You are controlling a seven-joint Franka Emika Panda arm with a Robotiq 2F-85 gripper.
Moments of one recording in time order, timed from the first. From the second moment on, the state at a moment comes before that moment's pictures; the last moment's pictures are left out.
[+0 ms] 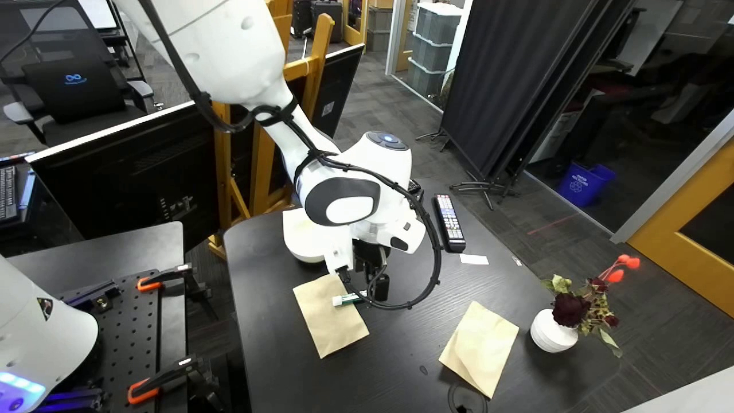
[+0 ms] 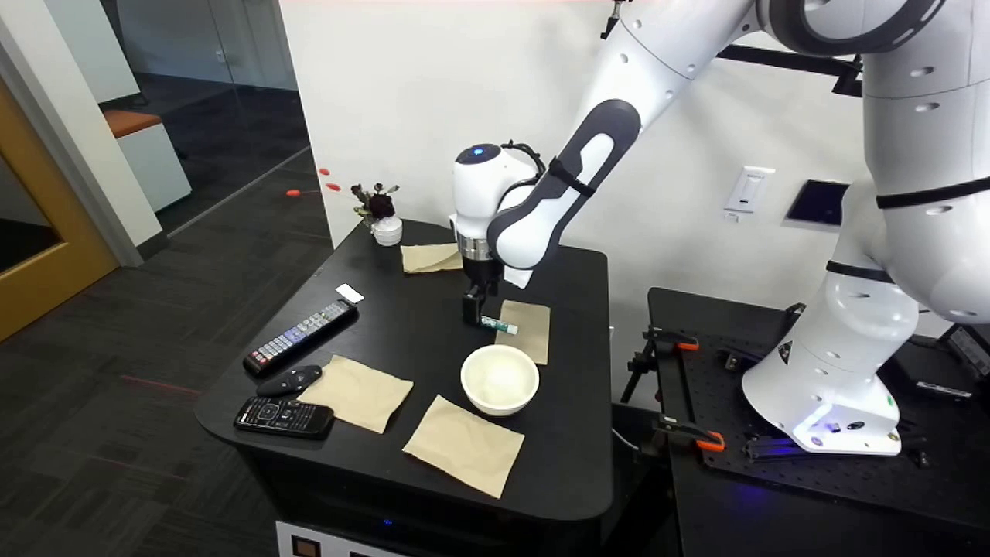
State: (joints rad) arm -0.04 0.53 -0.10 -2.13 -0.10 2.63 0.09
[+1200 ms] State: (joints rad) arm -0.04 0.59 -0.12 -2.11 -0.09 2.63 0.09
